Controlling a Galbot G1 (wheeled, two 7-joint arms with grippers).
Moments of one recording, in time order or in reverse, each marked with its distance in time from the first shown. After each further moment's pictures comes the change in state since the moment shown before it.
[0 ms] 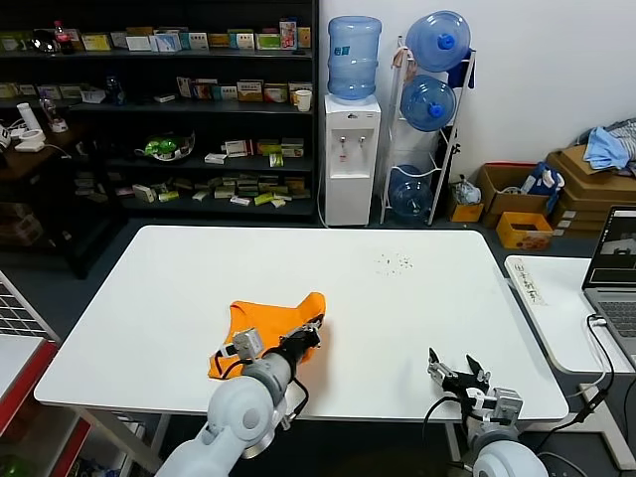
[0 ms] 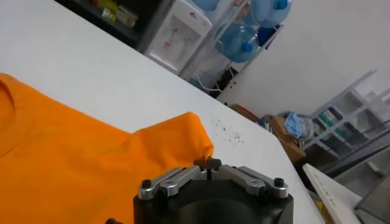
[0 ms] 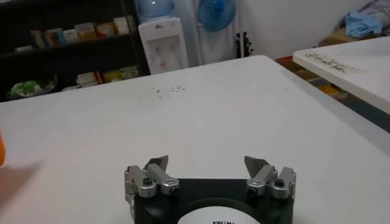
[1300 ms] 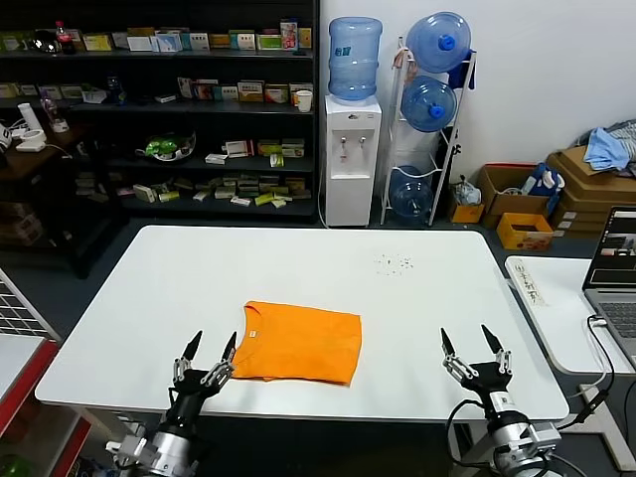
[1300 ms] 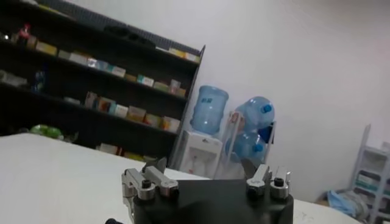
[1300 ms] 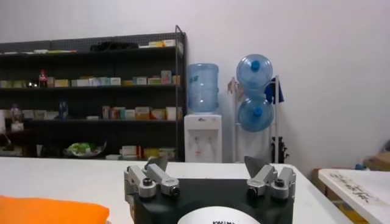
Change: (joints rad) left arm 0.487 -0.037 -0.500 0.100 0.546 -0.689 0.719; right arm -0.119 0.076 0.175 0.007 -0.243 0.456 -0.392
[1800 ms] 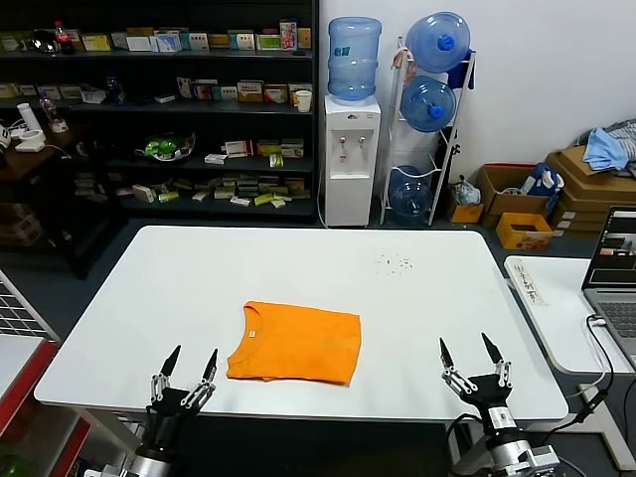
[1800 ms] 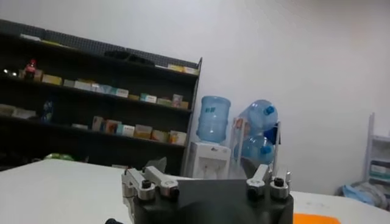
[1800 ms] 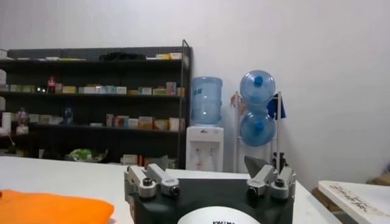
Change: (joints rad) left arm 0.050 -0.038 -0.107 0.070 0.066 -0.141 0.112; right arm -0.031 0.076 0.028 -0.030 -0.073 0.126 -0.068
